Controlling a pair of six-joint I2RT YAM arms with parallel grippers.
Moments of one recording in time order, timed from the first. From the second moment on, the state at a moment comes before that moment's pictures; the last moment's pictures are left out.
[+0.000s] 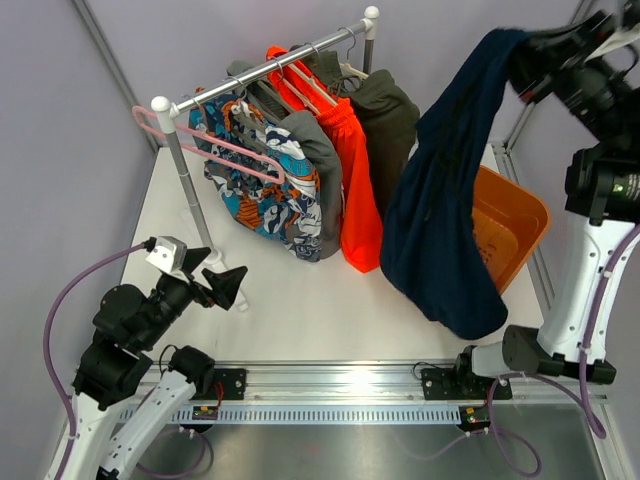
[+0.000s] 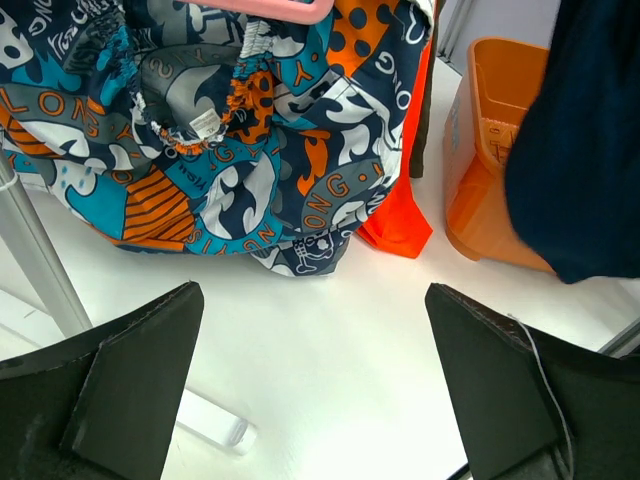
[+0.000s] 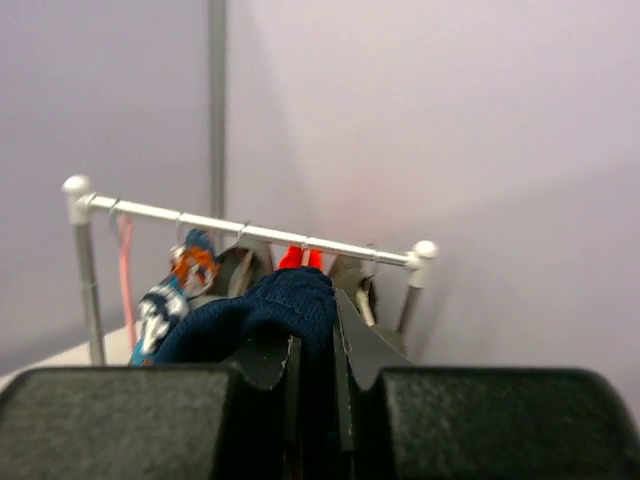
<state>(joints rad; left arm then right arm) -0.47 0.30 0.82 -0.59 0.09 -0.15 -0.12 1.38 2.13 -0.20 -0.88 0.27</state>
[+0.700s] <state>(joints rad) -0.47 0.31 0.81 -0.58 0.10 -0.13 -0.45 1.53 2.31 0.00 -0.69 0.56</state>
